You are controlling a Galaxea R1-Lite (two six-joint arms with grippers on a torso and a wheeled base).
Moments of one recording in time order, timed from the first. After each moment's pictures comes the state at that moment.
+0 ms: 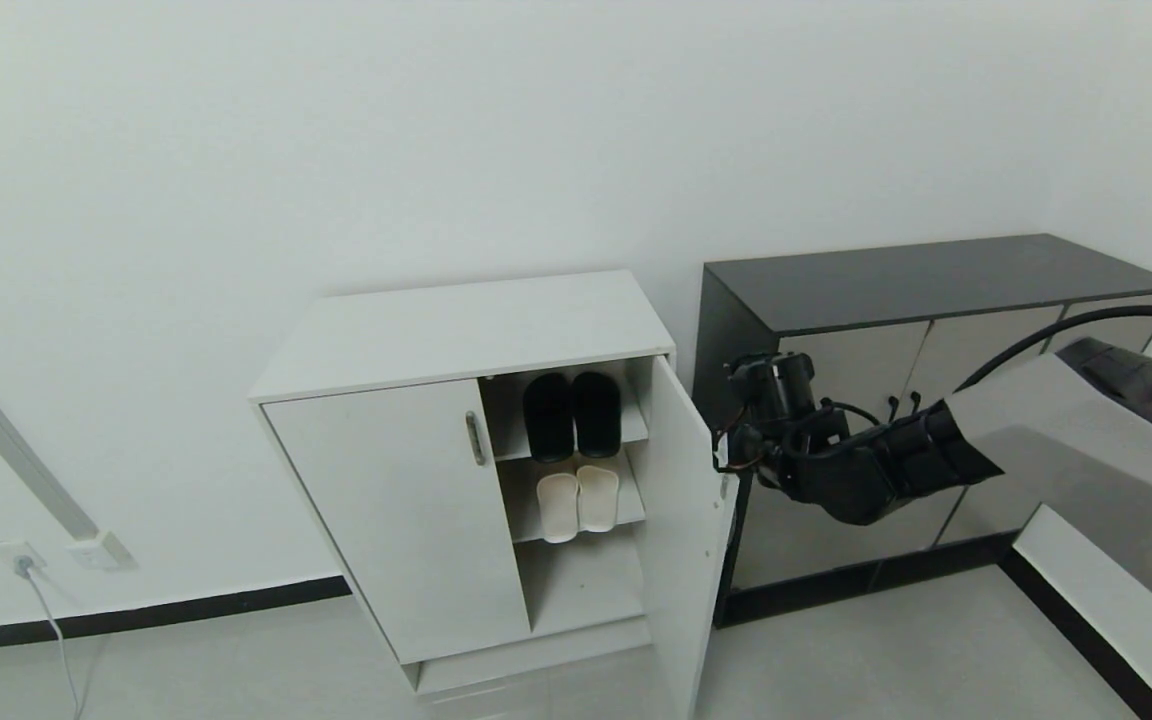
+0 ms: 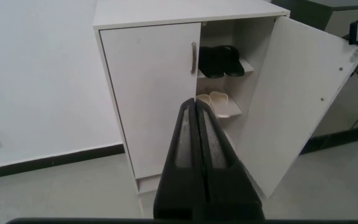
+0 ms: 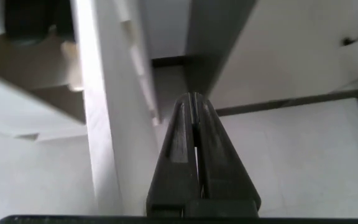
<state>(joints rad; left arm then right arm) 0.00 0.00 0.00 0.00 0.00 0.00 0.54 2.28 -1.42 -0.38 -0.41 0.21</state>
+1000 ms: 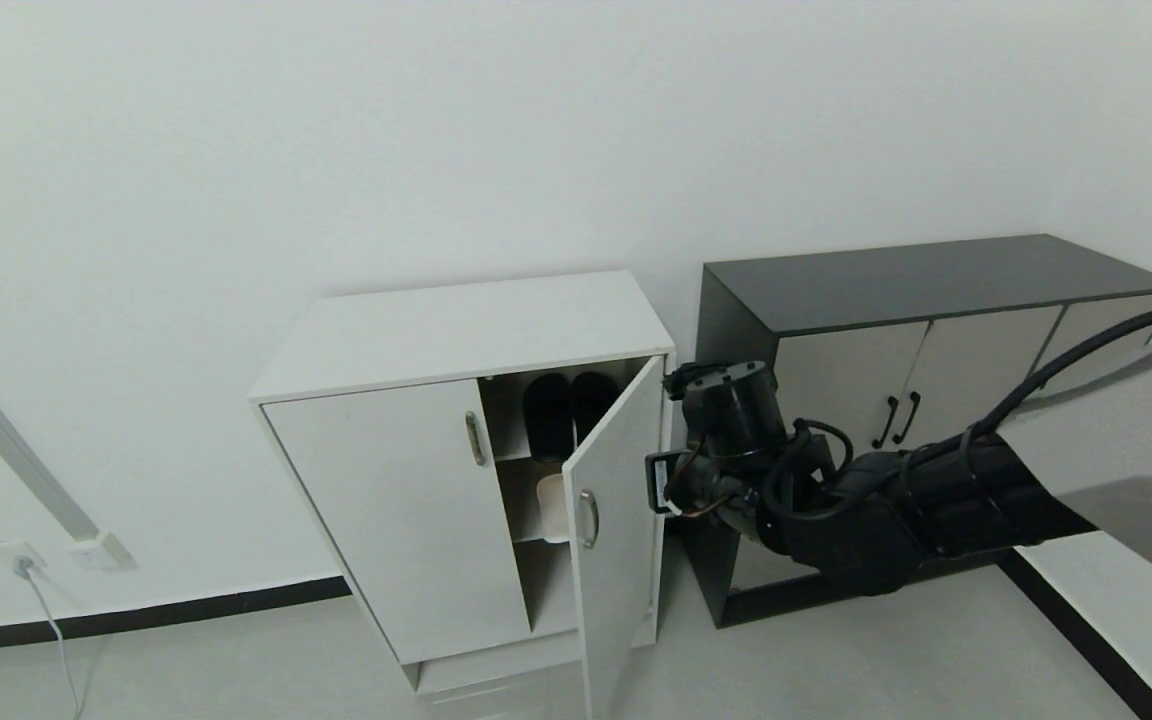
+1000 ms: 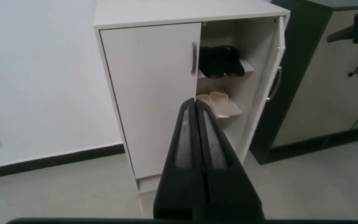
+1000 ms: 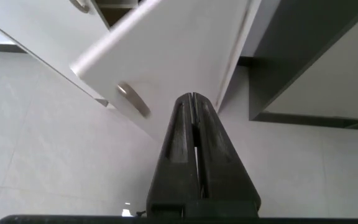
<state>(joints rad) 0.00 0.00 0.00 0.00 0.00 0.00 0.75 2.11 -1.26 -0.41 -0.34 0.26</state>
